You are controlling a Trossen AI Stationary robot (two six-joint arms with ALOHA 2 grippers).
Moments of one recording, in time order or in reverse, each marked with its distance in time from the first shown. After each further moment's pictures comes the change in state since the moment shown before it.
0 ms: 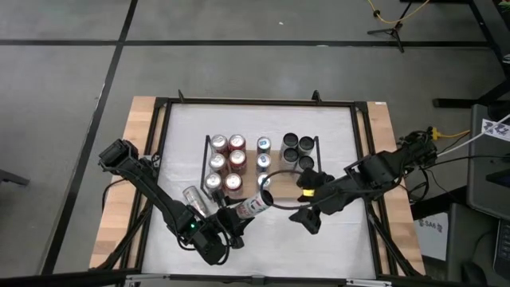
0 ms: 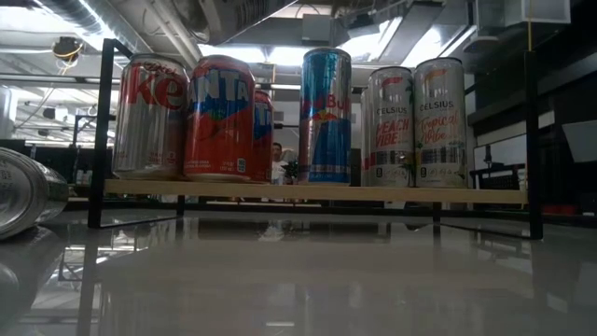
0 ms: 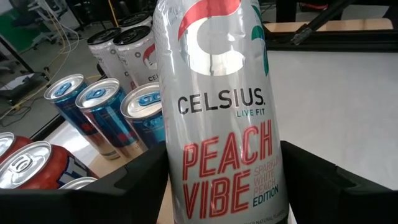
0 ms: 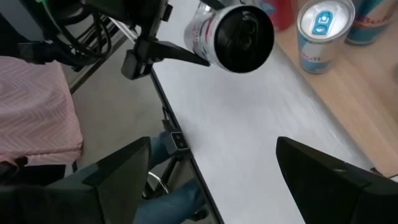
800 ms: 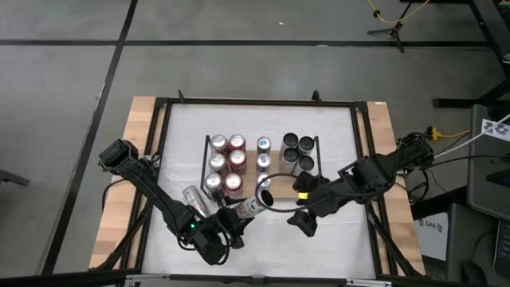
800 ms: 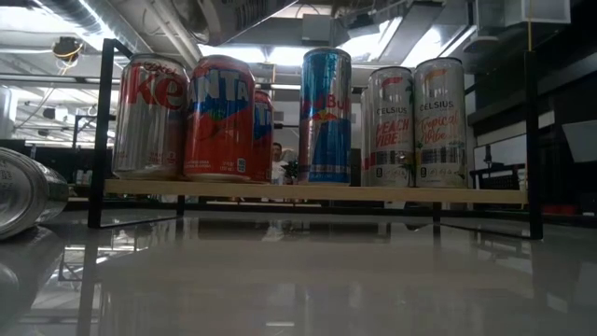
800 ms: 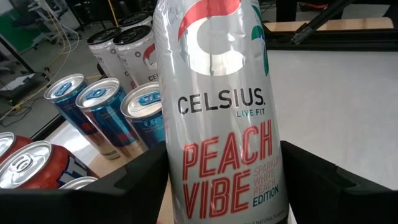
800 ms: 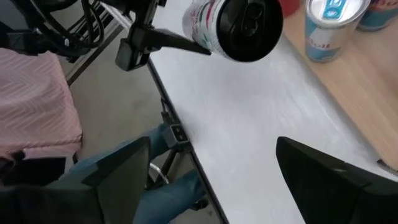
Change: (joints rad) left arm 0.000 0.000 -0.001 -0.001 0.000 0.001; right arm -0.008 0.029 -0.001 -0.001 -0.034 0.015
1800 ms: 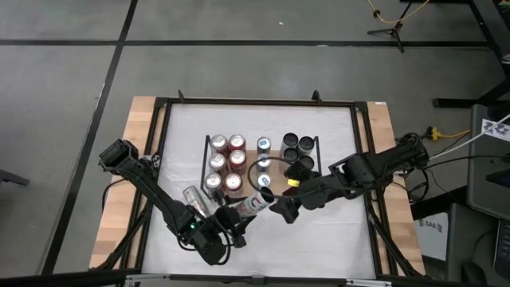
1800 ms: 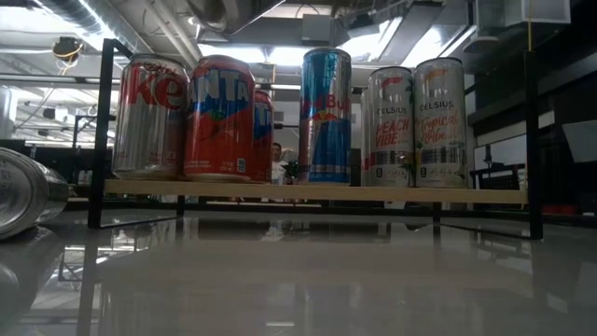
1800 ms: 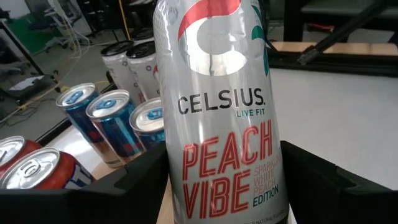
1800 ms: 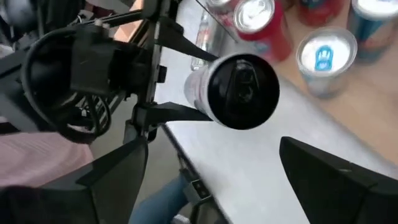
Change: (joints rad) left arm 0.000 0.001 0.000 0.059 -0.058 0.001; right arm -0.053 0.029 0.001 0.122 0.126 0.116
